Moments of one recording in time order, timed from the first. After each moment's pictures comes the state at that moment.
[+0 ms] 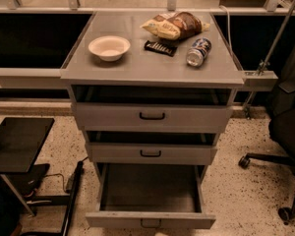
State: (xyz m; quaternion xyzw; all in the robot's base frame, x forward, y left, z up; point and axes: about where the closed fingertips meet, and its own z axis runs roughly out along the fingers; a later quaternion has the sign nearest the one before) arm 0.416 -0.073 0.195 -0.46 0.73 0.08 0.50
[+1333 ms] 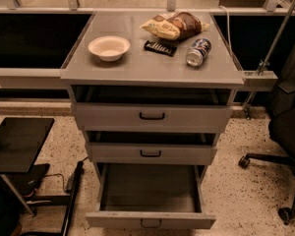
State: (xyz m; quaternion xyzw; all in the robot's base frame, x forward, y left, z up) arm 0.293 -0.039 0.119 -0.46 0.73 0.12 0.49
